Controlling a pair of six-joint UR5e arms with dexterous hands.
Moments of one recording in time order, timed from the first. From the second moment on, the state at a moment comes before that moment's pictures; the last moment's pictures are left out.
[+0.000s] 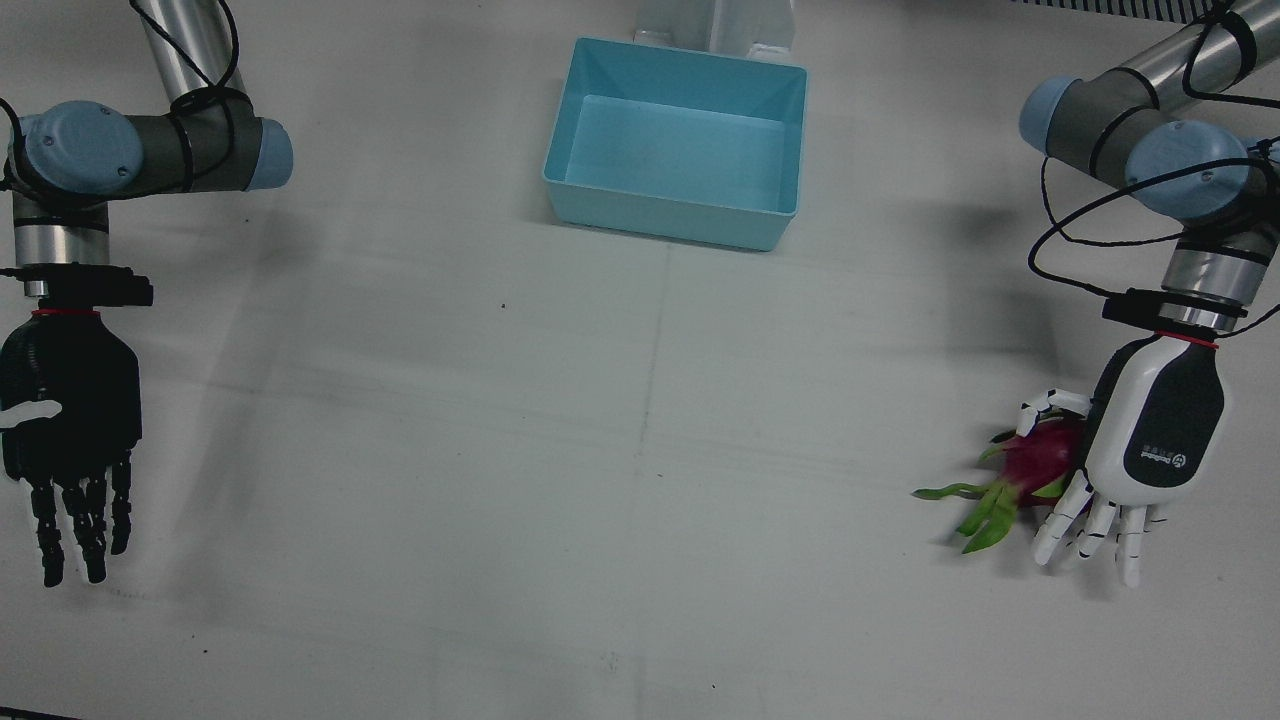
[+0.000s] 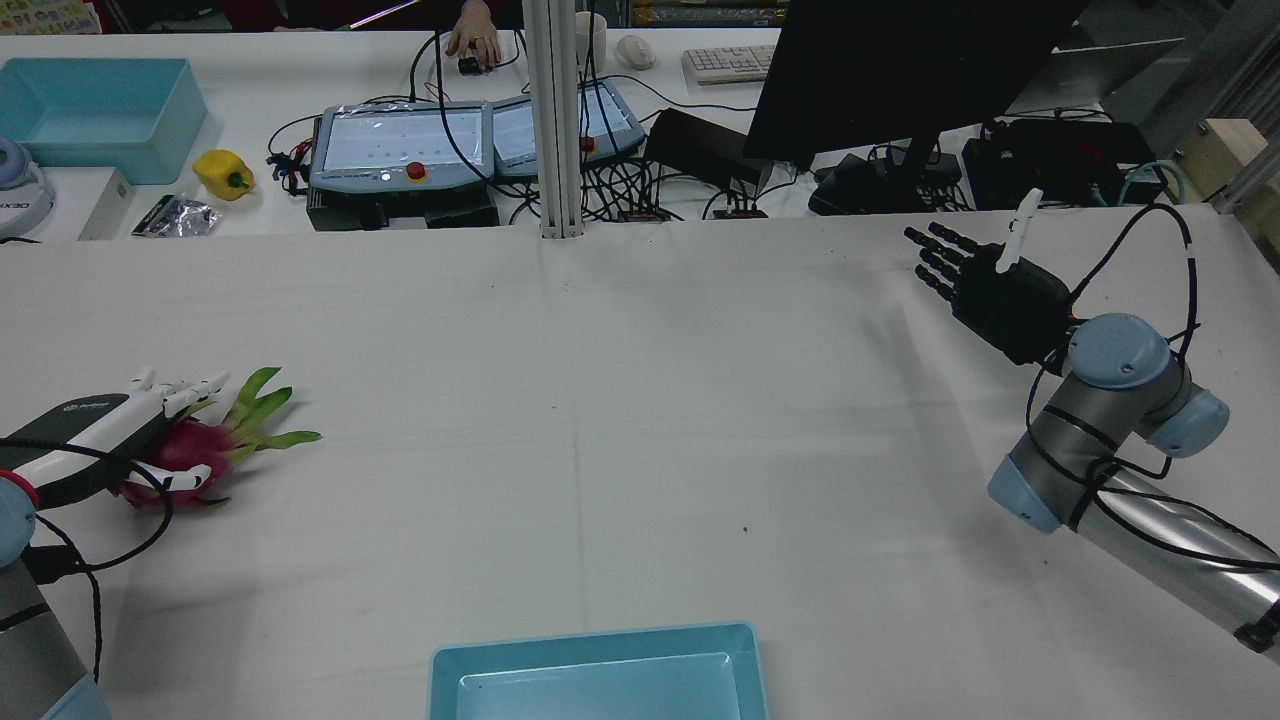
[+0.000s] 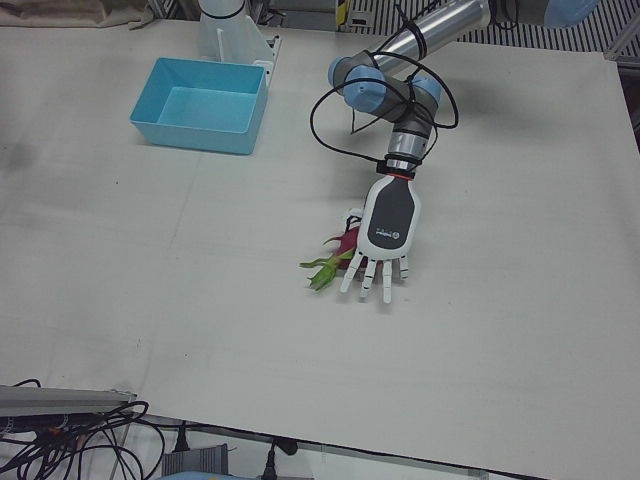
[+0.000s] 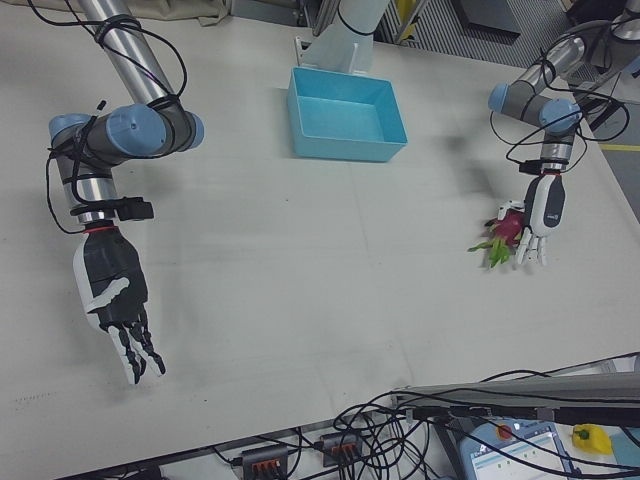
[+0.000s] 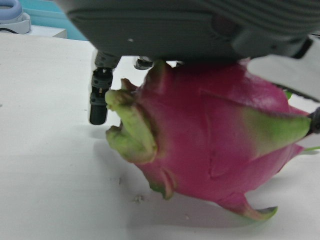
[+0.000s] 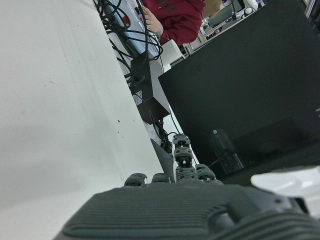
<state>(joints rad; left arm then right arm) -0.72 -1.79 -1.79 0.75 1.22 1.27 0.99 -1.20 1.30 -3.33 -1.37 0.52</state>
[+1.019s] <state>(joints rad) -0.71 -1.79 -1.78 0.76 1.17 1.28 0.99 -1.20 1.30 -3.33 -1.37 0.52</state>
